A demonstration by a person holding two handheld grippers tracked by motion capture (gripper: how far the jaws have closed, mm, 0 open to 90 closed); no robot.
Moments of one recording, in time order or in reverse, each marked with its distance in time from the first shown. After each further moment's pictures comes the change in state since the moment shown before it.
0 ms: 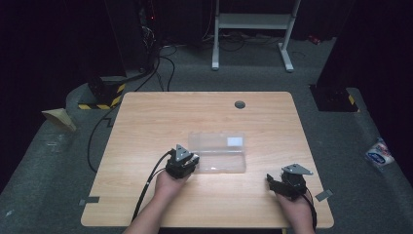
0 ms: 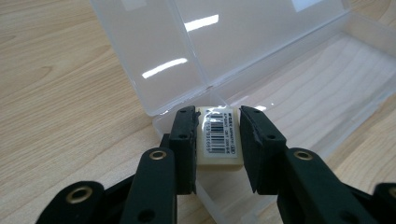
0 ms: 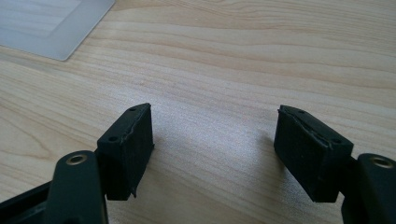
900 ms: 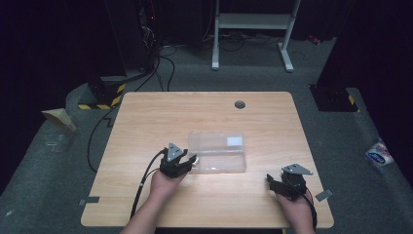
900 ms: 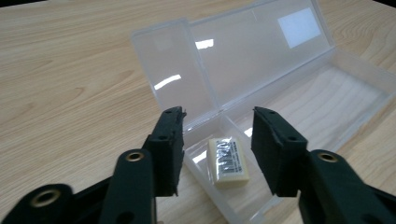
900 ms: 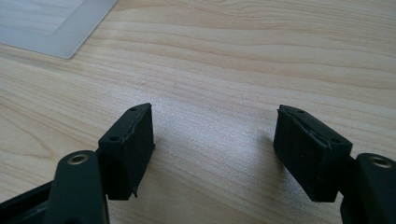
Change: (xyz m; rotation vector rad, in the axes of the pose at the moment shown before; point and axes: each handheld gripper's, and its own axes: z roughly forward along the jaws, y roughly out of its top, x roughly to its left) left arm 0.011 0.002 -0.025 -0.090 0.006 -0.023; right arm 0.000 0.000 0.000 -0.001 0.003 -0.001
